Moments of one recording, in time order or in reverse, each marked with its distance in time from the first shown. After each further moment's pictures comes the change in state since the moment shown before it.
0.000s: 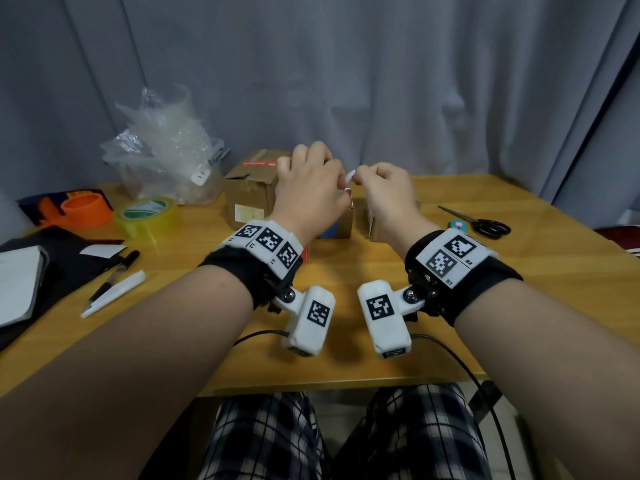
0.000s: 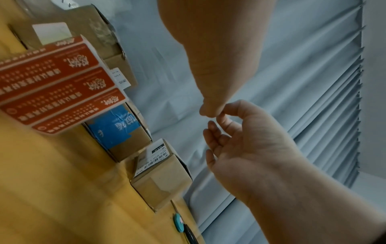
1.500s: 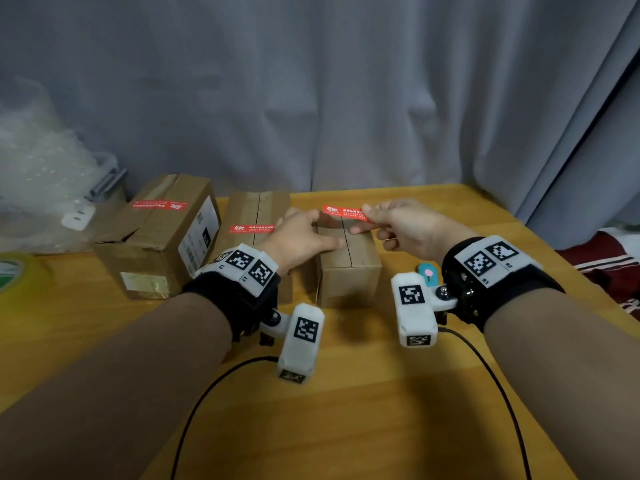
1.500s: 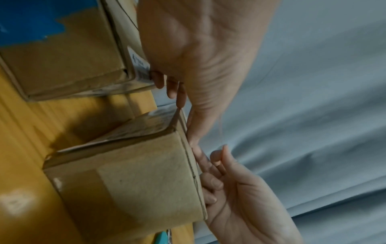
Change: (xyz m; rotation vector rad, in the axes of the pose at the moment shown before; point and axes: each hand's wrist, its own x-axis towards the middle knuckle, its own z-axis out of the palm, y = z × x) left_hand 0.114 0.020 0.134 -0.710 -0.673 -0.465; right_hand 0.179 0.067 -0.083 -0.054 -0.442 0.492
